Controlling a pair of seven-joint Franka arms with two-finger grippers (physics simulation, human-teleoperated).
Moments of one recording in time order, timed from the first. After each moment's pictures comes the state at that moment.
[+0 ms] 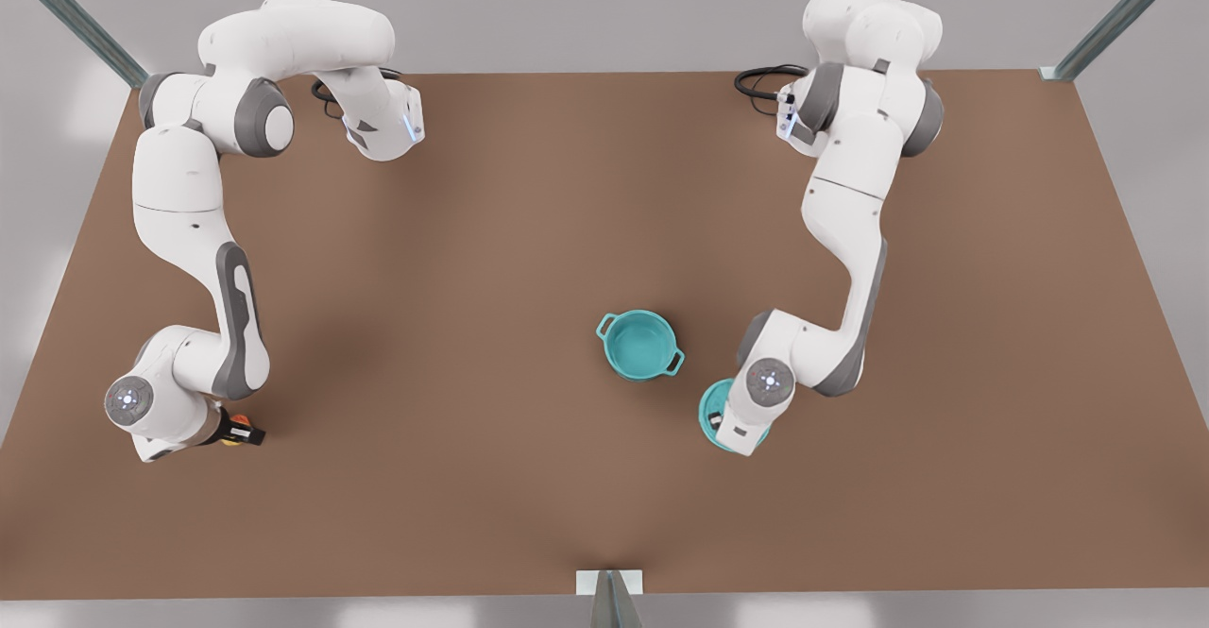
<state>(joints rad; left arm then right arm) -0.32 0.97 -0.07 -1.23 0.15 2.15 -0.72 -0.22 0.93 -0.03 -1.34 -0.06 2.29 0.02</state>
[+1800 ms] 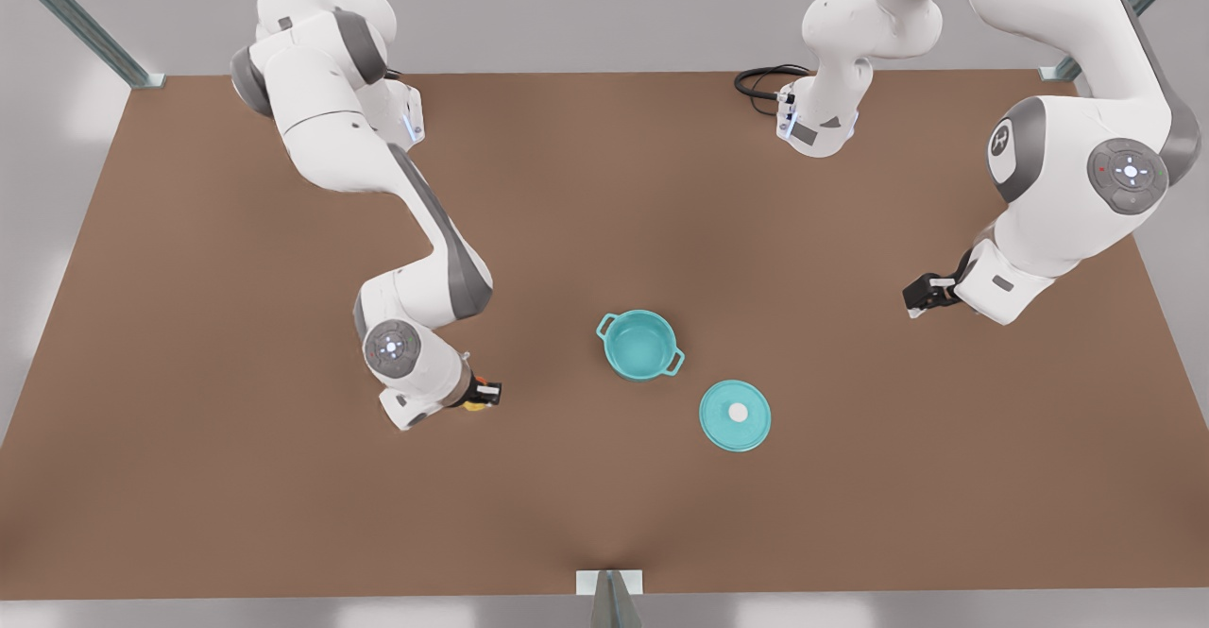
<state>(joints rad) -0.08 0.19 -0.01 -1.45 0.03 1.65 -0.15 0.36 0.73 0.09 -1.24 0.06 1.98 0.52</state>
